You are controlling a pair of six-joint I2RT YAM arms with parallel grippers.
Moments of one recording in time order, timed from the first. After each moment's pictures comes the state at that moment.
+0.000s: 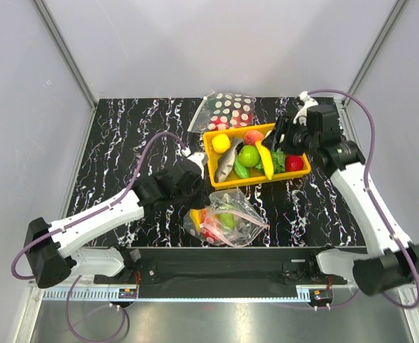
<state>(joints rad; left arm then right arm) -0.94 1.20 1.02 -0.63 -0.03 -0.71 0.25 1.26 1.31 -0.64 -0.20 0.42</state>
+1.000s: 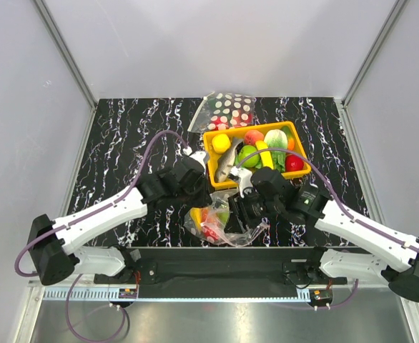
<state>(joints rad) -0.93 1.25 1.05 -0.63 -0.03 -0.73 0.97 1.06 0.99 -0.68 -0.35 0.48</state>
